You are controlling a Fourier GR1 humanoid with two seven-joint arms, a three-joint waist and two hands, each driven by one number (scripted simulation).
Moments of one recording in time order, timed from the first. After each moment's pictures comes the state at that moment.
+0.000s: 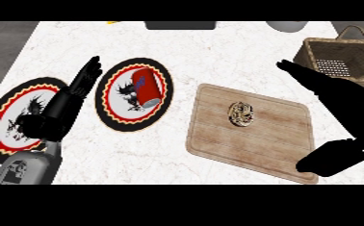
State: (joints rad) left arm -0.18 0.38 -0.15 -1.54 0.13 -0.01 -0.04; right arm -0.35 -0.56 0.15 -2.04 0.19 0.56 0.78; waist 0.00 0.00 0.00
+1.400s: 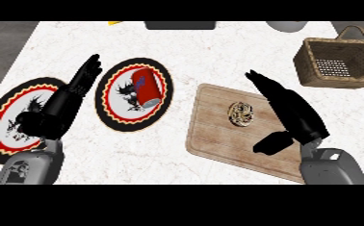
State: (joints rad) left arm -0.18 0.27 -0.03 -1.56 0.02 -0.13 0.01; right arm -0.21 -0.28 0.20 -1.70 0.68 0.33 0.27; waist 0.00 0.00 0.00
